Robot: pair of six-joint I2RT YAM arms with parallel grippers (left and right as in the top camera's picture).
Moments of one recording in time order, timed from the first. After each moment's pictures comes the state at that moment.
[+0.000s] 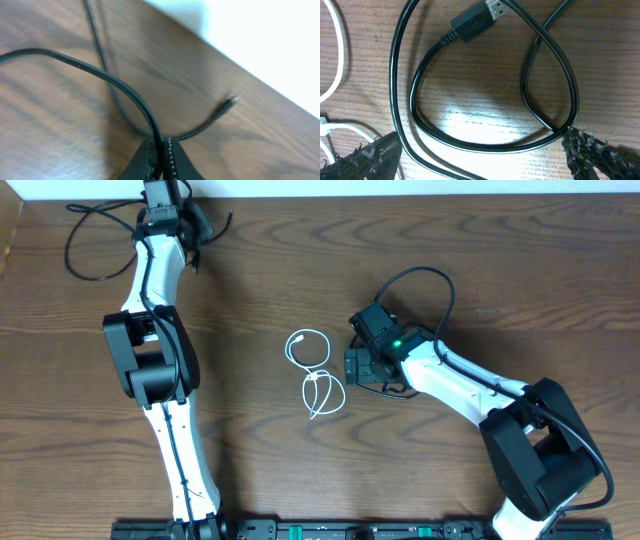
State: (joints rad) left arm 0.14 2.49 2.14 -0.48 0.04 -0.44; right arm 0.61 1.86 1.14 -0.55 0.06 0.57
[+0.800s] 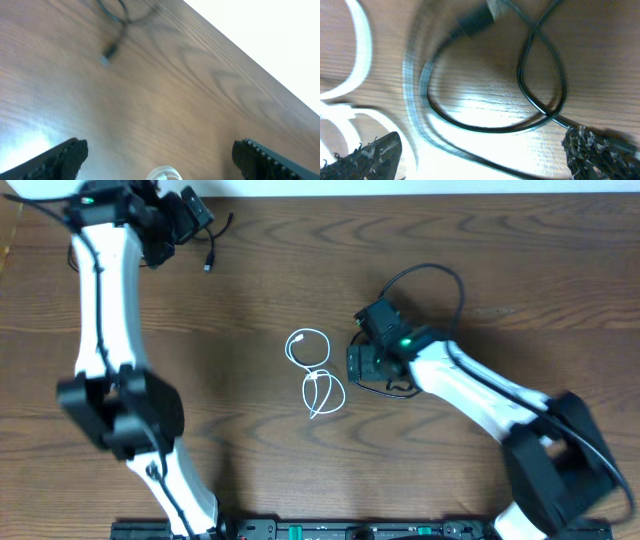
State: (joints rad) left arm 0.16 2.05 2.15 -1.13 0.32 -0.44; right arm 0.59 1.76 1.14 -0.59 0.02 0.57
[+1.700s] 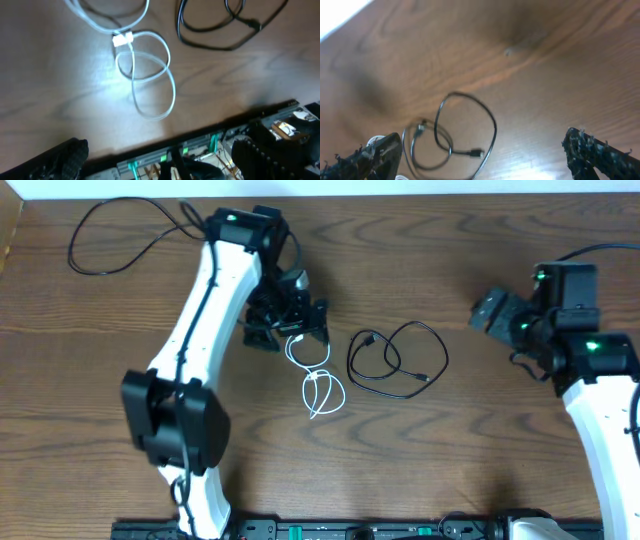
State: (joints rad) left arm -0.26 1.97 1.92 -1.65 0.42 -0.17; right arm 0.03 1.30 1.18 -0.79 -0.03 0.54
